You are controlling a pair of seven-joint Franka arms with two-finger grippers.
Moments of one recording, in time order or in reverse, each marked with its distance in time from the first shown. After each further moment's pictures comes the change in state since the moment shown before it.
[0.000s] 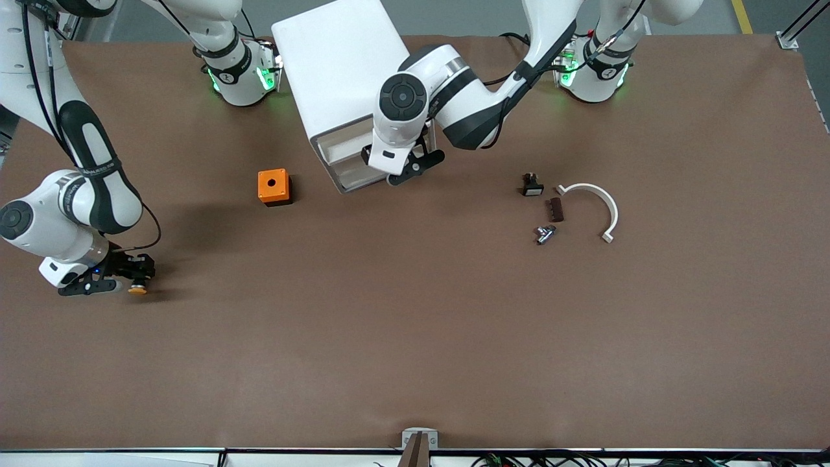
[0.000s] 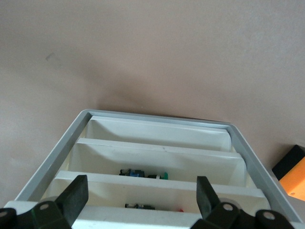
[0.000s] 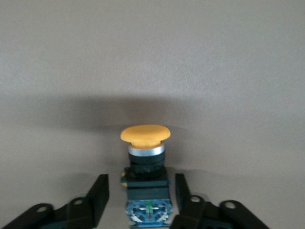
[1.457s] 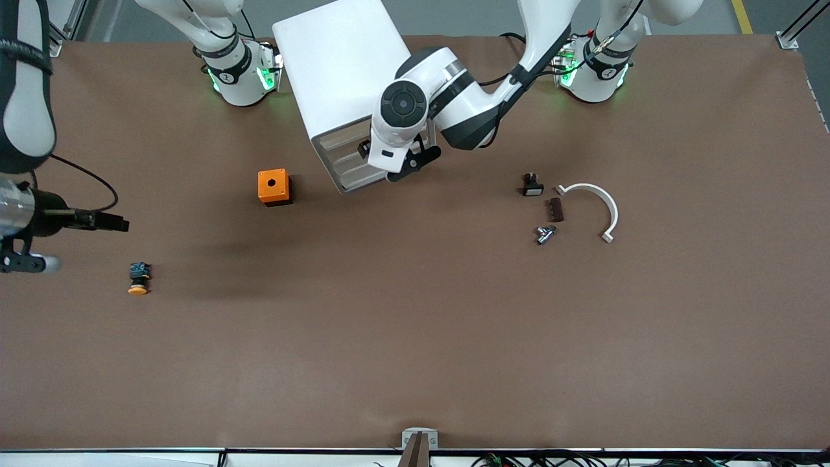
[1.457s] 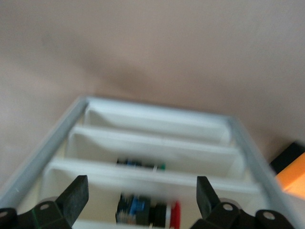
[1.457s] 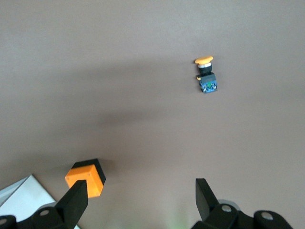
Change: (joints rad) left arm 0.018 -0.007 0.014 0.000 -0.031 0.004 -0.009; right arm 0.163 -0.345 0.029 0.397 -0.034 -1.003 0.432
